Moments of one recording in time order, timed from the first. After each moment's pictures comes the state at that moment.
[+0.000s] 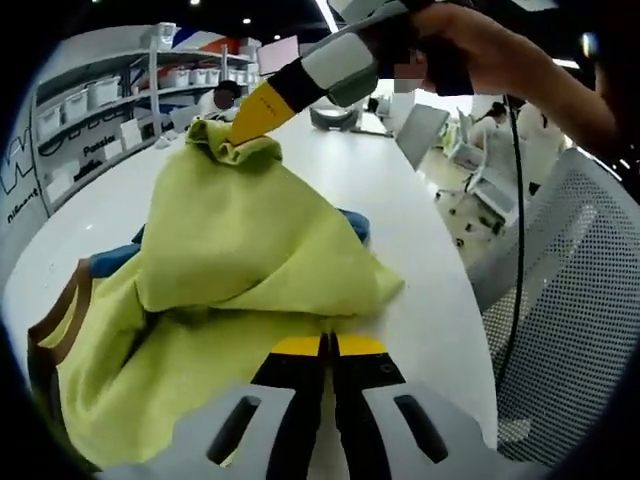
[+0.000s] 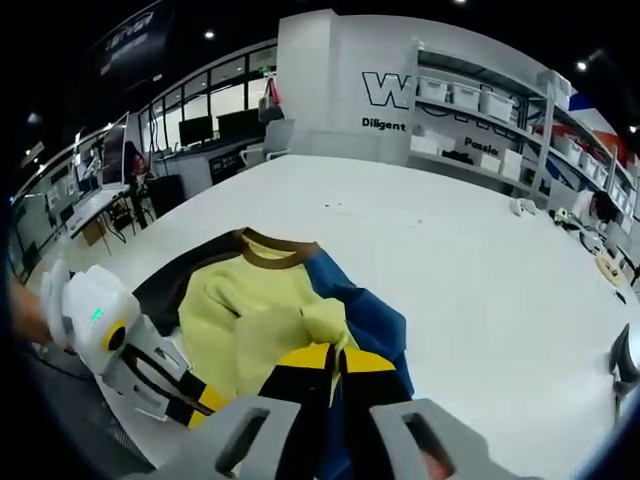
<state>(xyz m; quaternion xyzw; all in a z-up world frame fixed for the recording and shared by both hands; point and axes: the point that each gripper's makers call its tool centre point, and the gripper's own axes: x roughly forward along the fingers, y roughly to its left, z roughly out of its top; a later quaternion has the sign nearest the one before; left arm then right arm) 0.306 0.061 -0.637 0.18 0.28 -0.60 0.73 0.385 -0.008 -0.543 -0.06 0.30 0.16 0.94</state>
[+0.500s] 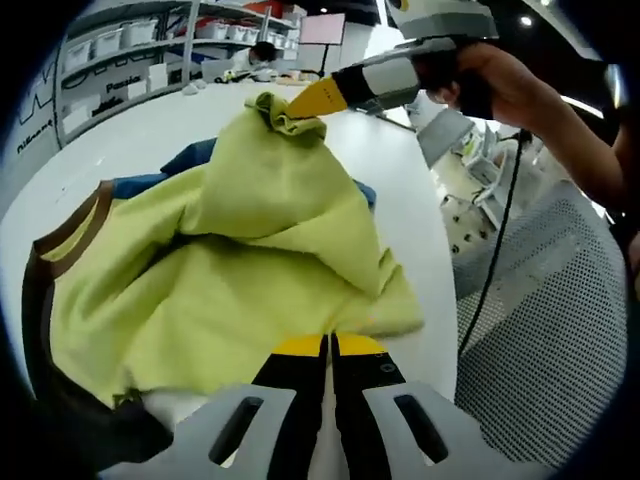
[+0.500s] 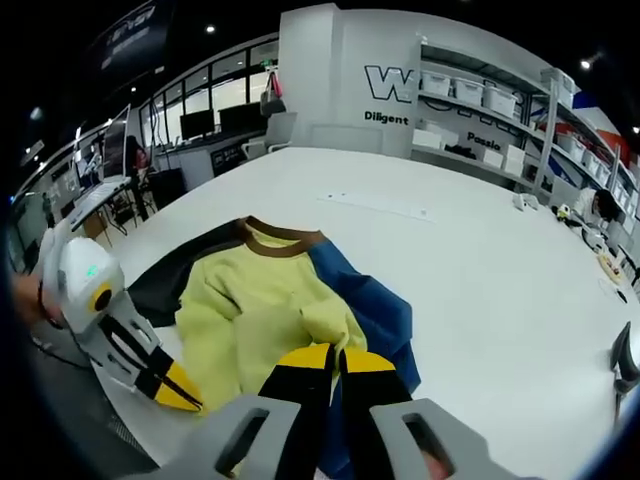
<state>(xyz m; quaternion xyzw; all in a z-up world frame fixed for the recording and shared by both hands) 0.292 0.107 -0.640 0.14 0.39 -0.55 0.73 0.376 -0.005 -0.556 -0.07 0.32 0.16 0.93</state>
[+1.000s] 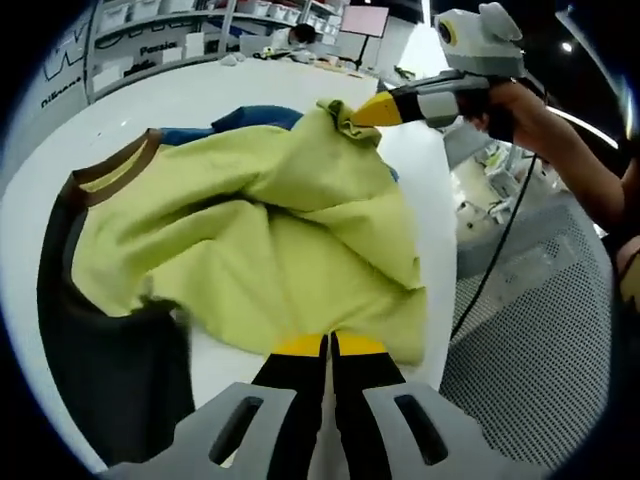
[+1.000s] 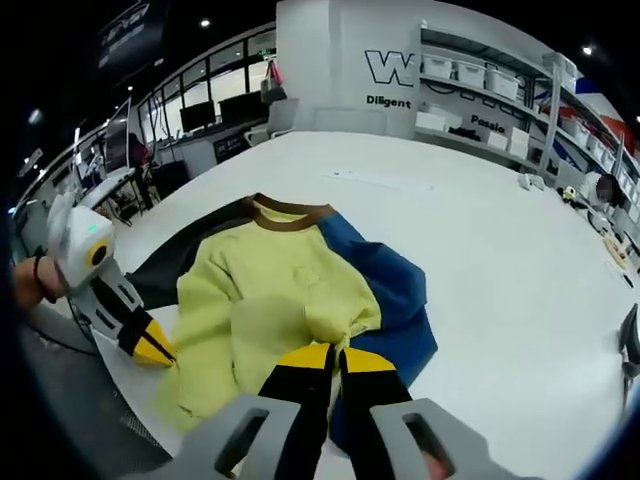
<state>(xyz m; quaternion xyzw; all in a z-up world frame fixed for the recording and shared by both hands) 0.284 0.160 -0.640 0.12 0.44 -0.50 0.74 0.350 -0.002 -0.578 -0.06 0.36 0.17 0.92</state>
